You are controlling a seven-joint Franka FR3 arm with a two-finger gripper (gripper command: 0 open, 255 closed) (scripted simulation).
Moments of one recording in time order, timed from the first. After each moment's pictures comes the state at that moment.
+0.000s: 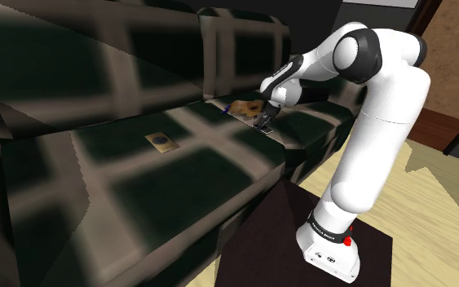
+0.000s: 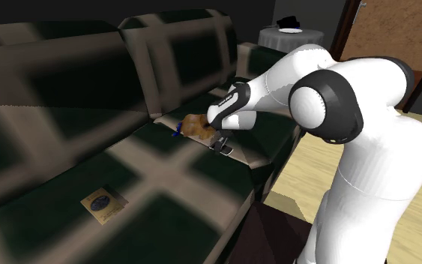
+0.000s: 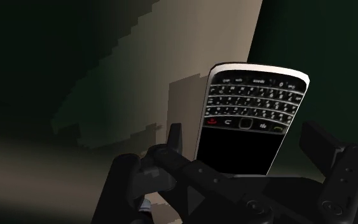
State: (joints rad) arm 0.00 0.10 -0.64 -2.30 0.33 2.54 -0.90
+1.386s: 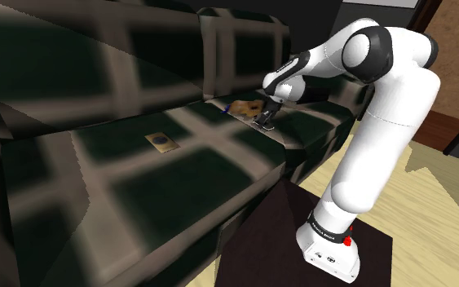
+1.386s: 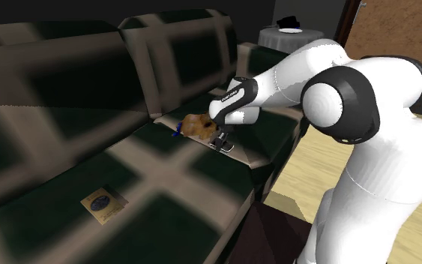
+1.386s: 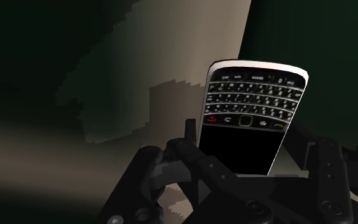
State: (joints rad) arm 0.01 0.04 -0.66 -2.29 0.25 2.49 -0.84
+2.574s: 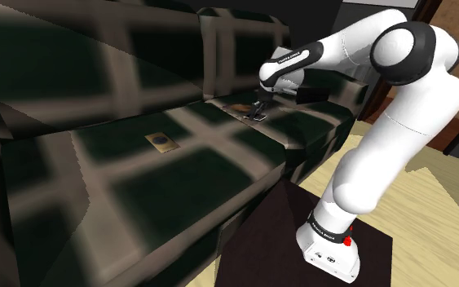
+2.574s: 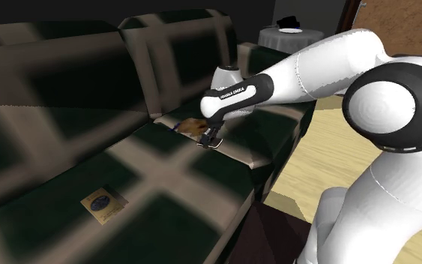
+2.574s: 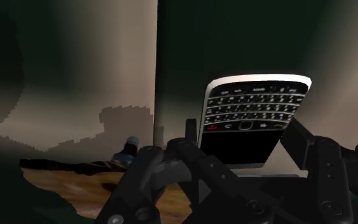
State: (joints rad) arm 0.06 -0.14 -0.56 -2.31 0.04 2.38 -0.53
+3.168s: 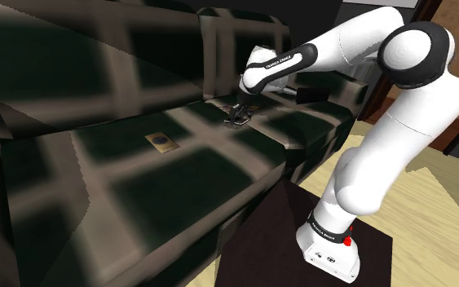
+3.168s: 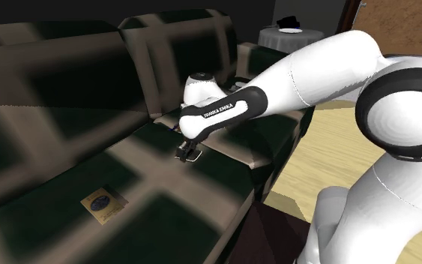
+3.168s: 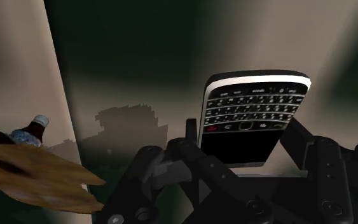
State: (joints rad) arm 0.15 -0.16 -0.41 -2.34 -0.02 2.41 -0.26
